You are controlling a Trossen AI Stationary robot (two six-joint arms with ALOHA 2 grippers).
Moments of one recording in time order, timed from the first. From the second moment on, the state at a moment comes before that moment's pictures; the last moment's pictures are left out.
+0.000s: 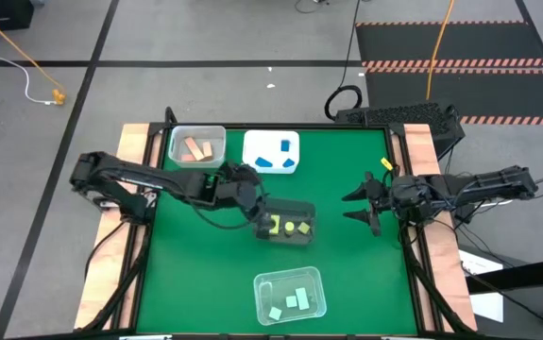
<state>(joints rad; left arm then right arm) -0.13 1.55 1.32 -0.65 -0.55 -0.48 0.14 0.53 0.43 -0.34 0.08 0.27</state>
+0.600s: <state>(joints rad) -0.27 1.47 1.32 -0.77 -0.64 -0.64 0.14 0.47 0.02 0.37 0.10 0.37</state>
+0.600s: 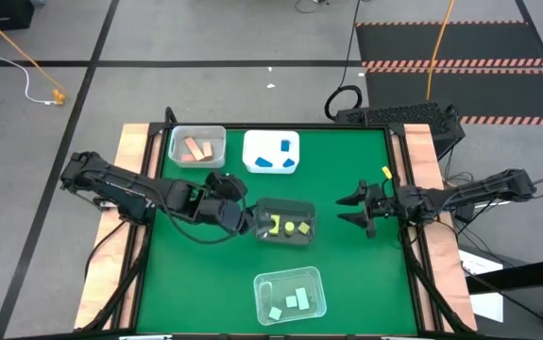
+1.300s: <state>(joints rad) -0.19 1.47 1.23 -0.62 -0.64 -0.35 0.14 0.47 0.02 0.40 0.11 0.49</state>
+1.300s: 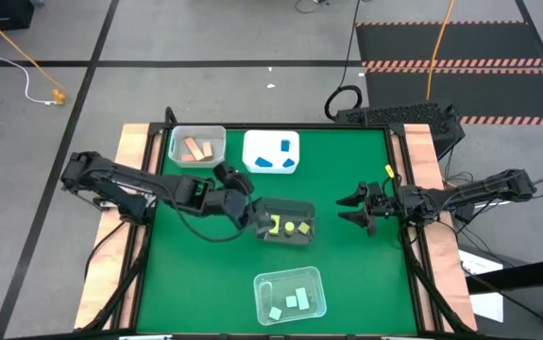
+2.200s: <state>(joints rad) 0.01 0.97 0.38 -0.10 -0.47 -0.32 0.14 0.48 0.02 0.40 0.10 0.53</state>
